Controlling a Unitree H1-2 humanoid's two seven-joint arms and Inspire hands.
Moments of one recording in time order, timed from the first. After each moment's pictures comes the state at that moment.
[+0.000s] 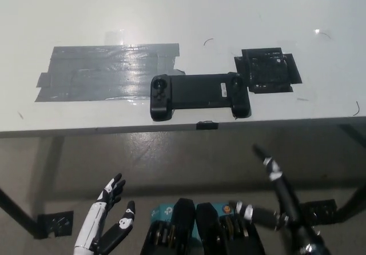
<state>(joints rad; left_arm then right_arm) 0.07 0.14 -0.10 -0.03 0.15 -0.04 -0.03 -0.08 -0.06 0.16 0.07 -0.32 -0.23 -0.09</state>
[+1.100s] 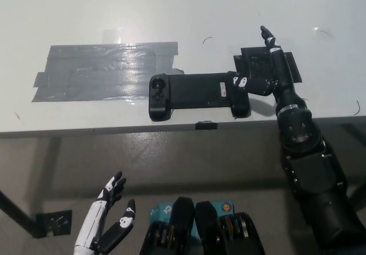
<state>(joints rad) 0.07 0.14 -0.10 -0.04 0.14 -0.05 -0.03 -0.79 -0.04 -0.02 0.74 -0.27 -0.06 -0.17</state>
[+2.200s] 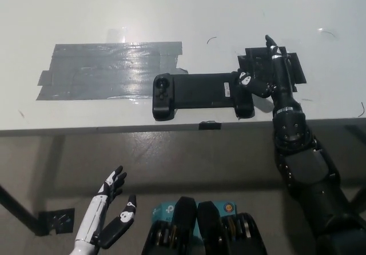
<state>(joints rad) 0.05 0.14 -0.10 -0.04 0.14 -0.05 -0.03 -0.84 -0.04 -0.03 0.92 -0.23 -0.16 -0.28</state>
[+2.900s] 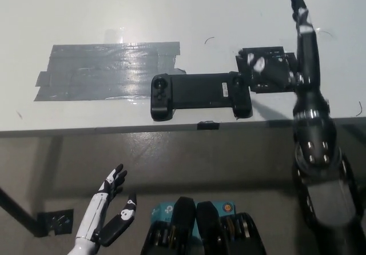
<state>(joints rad) 0.03 0.14 -0.10 -0.03 0.14 -0.05 -0.03 -0.55 -0.04 0.04 0.17 -0.22 -0.12 -0.23</state>
